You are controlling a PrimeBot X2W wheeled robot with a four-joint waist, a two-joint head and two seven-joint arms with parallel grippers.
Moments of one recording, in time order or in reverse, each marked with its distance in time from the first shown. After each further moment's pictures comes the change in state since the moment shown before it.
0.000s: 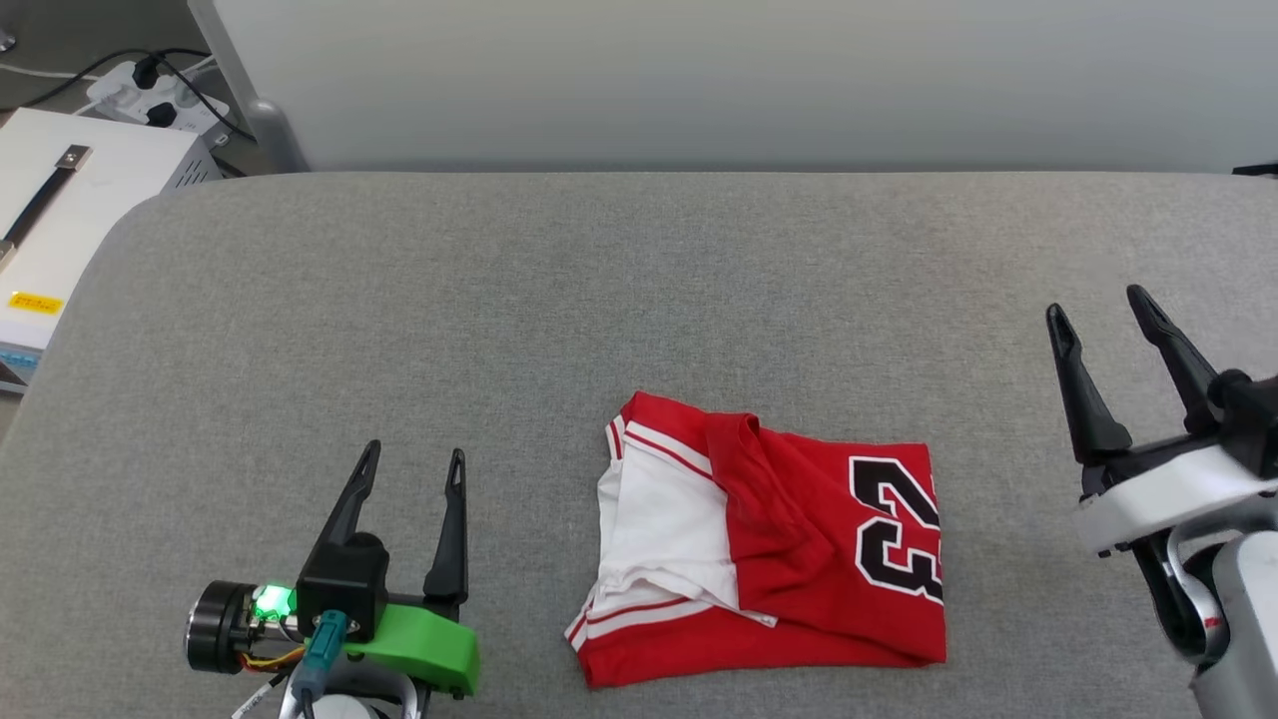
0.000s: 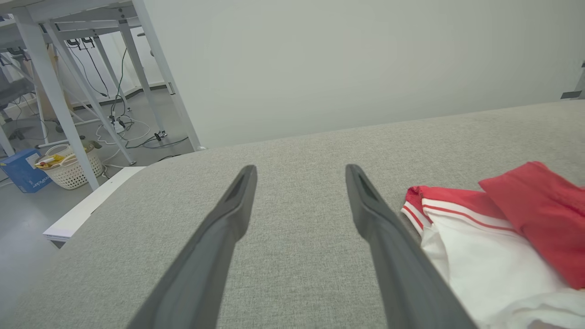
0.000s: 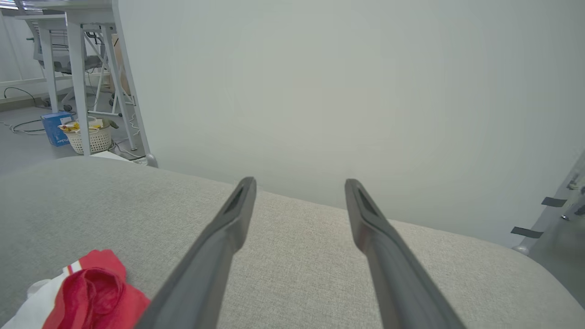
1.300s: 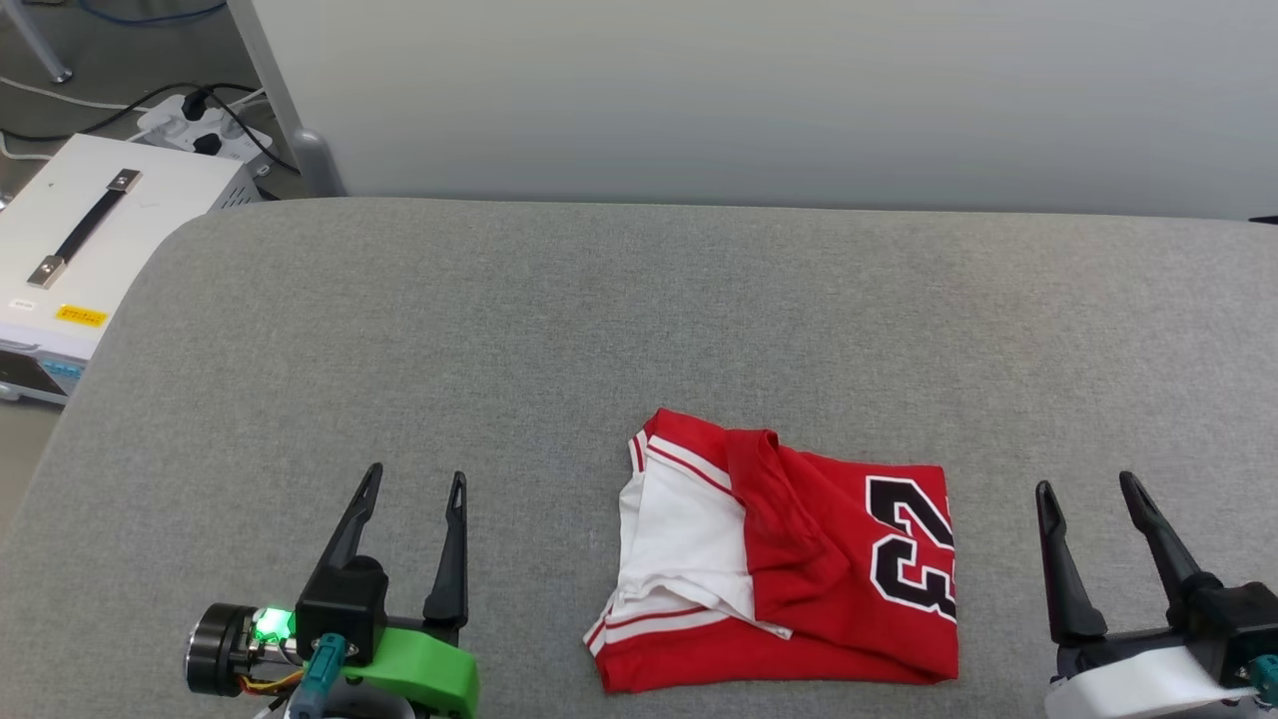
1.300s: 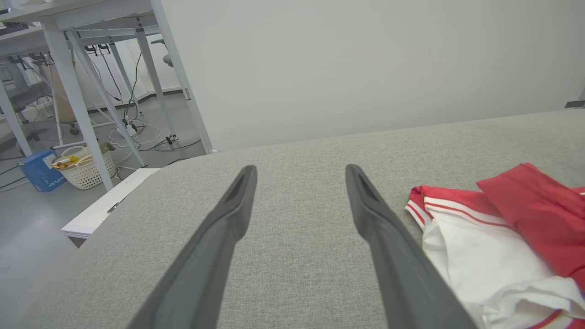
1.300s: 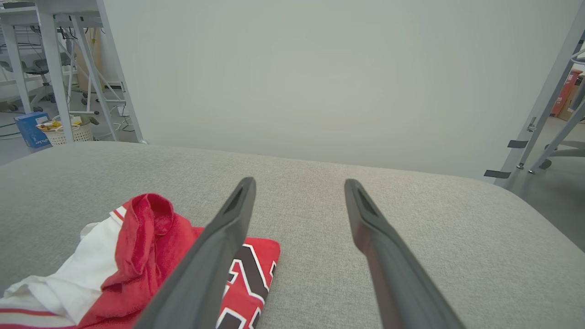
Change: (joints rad) left arm 0.045 0.002 0.001 -0.020 -0.001 -0.012 0.000; right arm 0.401 0.265 -0.202 -0.244 -0.244 0.000 -0.008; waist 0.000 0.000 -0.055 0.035
